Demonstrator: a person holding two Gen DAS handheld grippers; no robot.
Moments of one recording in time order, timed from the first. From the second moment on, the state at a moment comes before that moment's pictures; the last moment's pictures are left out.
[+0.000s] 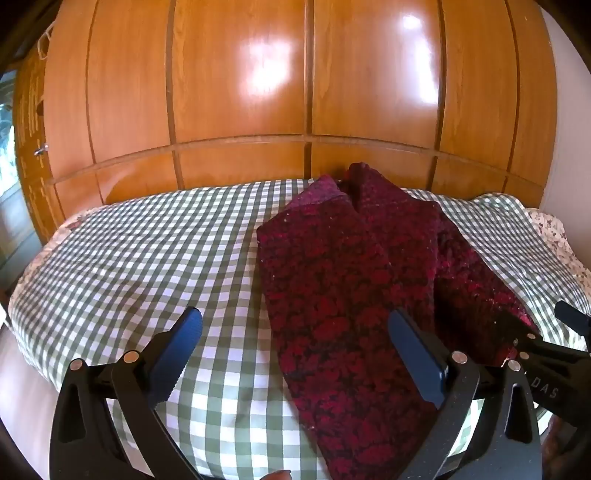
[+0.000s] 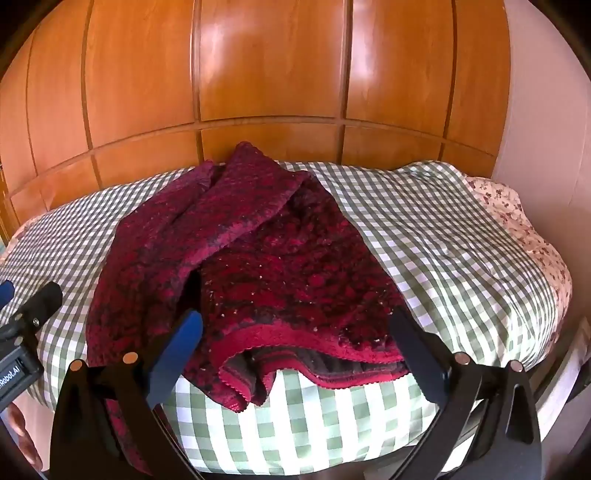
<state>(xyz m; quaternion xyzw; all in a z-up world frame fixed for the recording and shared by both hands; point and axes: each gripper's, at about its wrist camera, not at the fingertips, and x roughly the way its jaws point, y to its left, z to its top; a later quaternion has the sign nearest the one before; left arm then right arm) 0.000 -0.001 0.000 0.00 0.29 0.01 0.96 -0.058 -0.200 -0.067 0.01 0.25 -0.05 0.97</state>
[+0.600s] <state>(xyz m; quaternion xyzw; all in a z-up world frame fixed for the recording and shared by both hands) -0.005 -0.005 -0.012 0.01 0.30 0.00 0.95 -0.059 -0.205 -0.063 0.01 0.24 -0.06 0.97</state>
